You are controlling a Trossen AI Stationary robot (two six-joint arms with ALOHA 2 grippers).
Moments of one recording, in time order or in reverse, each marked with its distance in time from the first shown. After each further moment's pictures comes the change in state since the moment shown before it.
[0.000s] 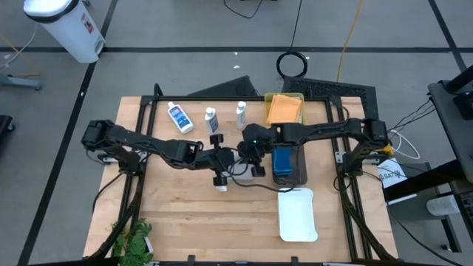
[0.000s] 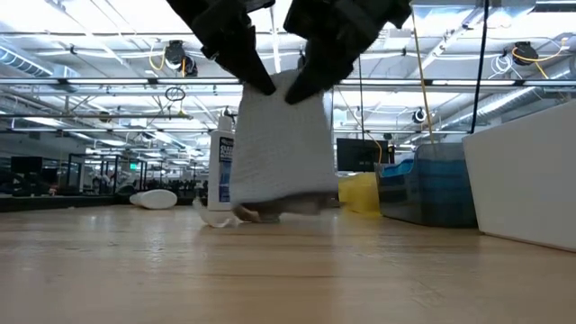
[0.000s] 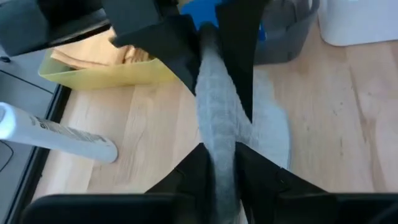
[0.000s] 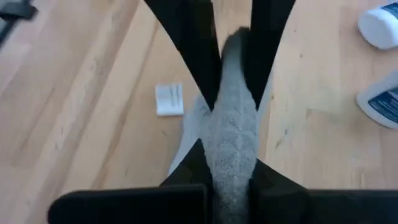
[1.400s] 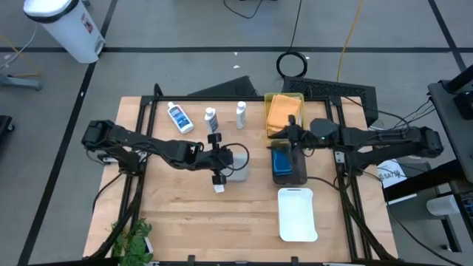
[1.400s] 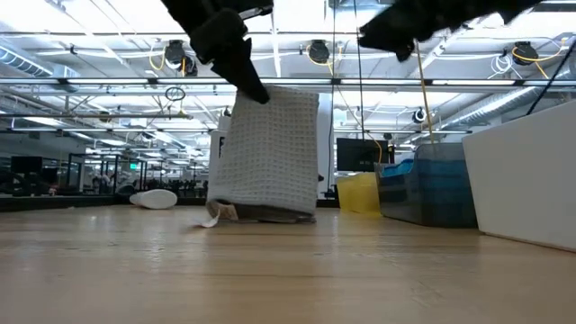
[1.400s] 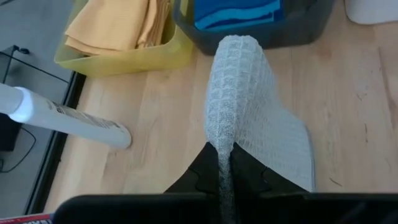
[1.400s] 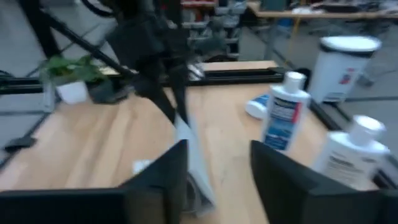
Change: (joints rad) left arm -0.002 0.003 -0.003 -0.041 -0.061 -0.002; right arm -0.016 -0.729 -0.619 0.481 0.194 0.207
